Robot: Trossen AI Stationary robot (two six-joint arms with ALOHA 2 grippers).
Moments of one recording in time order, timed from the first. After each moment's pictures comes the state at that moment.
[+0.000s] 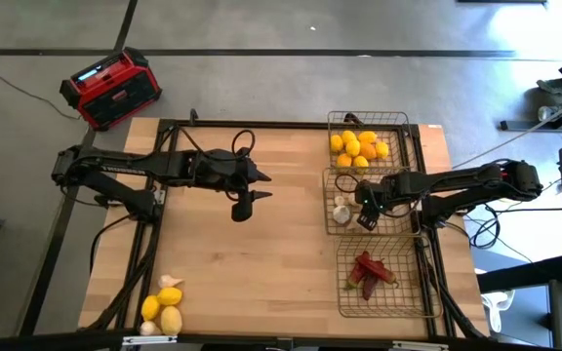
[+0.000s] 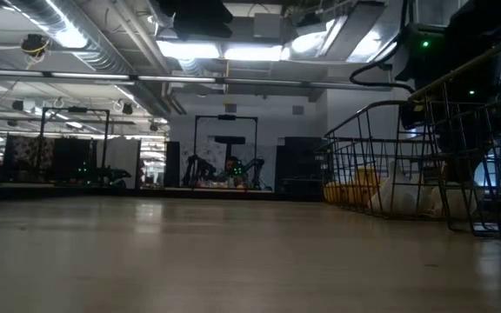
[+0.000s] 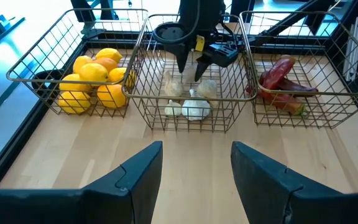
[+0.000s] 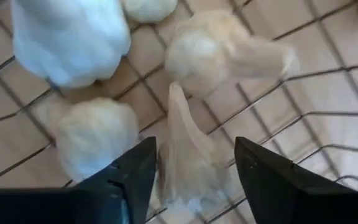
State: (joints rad) left arm 0.01 1.28 1.09 -0.33 -0.11 -0.03; right arm -0.06 1.16 0.60 -0.81 0.11 0.51
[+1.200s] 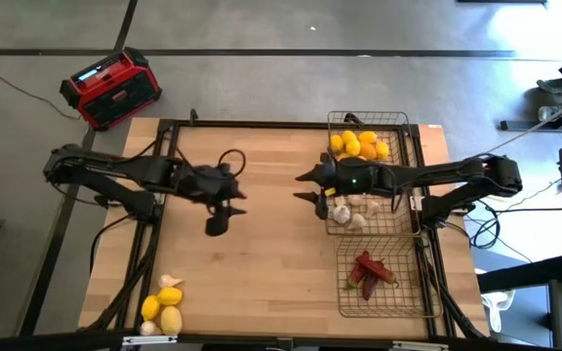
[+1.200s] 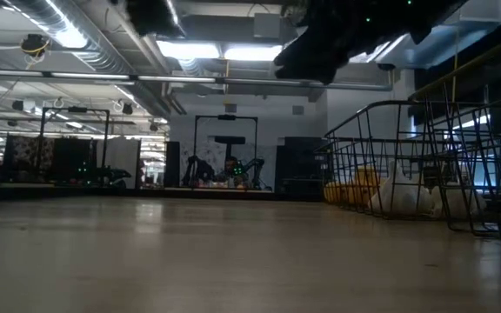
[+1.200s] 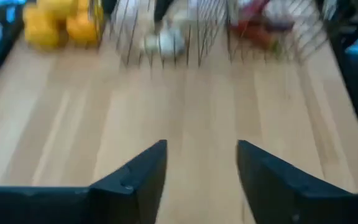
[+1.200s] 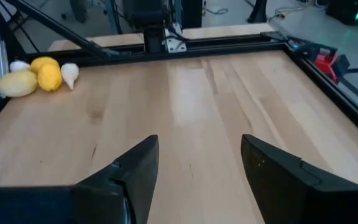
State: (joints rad) left arm -0.11 1.17 1.09 -0.66 -0.11 -0.15; right arm -0.06 1.36 0.86 0.15 0.01 0.04
